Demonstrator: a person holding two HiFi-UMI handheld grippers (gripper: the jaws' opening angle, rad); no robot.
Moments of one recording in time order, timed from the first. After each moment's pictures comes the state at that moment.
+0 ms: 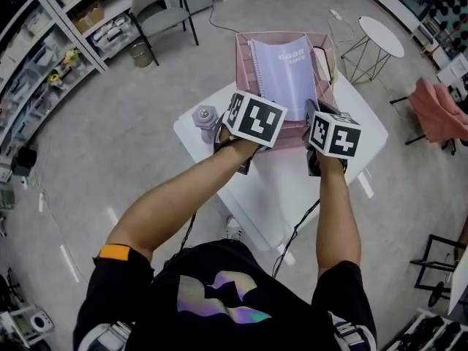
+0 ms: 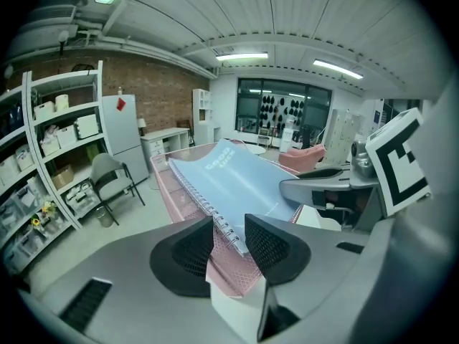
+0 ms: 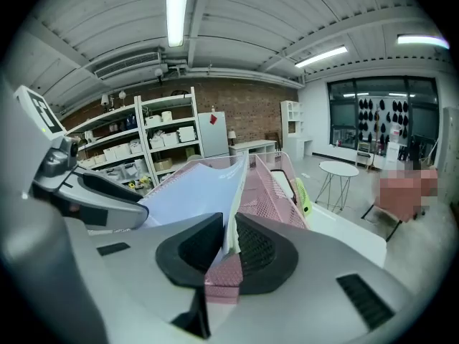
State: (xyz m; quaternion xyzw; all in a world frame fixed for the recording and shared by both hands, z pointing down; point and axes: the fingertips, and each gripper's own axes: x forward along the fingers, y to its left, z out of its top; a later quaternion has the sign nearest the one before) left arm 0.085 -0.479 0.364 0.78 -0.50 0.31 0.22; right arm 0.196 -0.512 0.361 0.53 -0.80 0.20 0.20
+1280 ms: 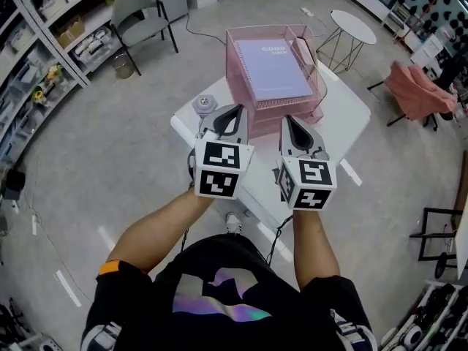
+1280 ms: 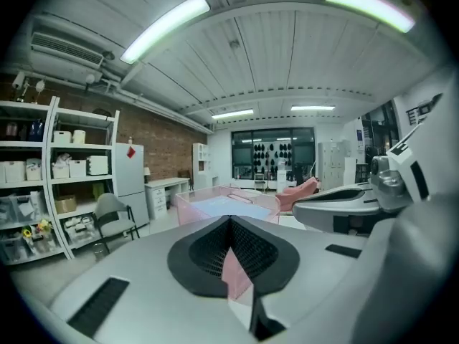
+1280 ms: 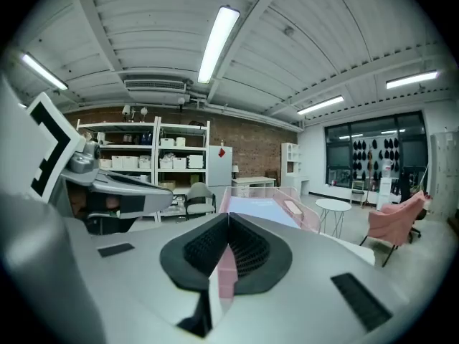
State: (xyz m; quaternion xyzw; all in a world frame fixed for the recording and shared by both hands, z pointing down) left arm 0.018 -0.357 0.305 0.83 -0.54 0.14 0.06; right arm 0.116 -0.343 0.303 0.57 -0.81 0.06 0.11
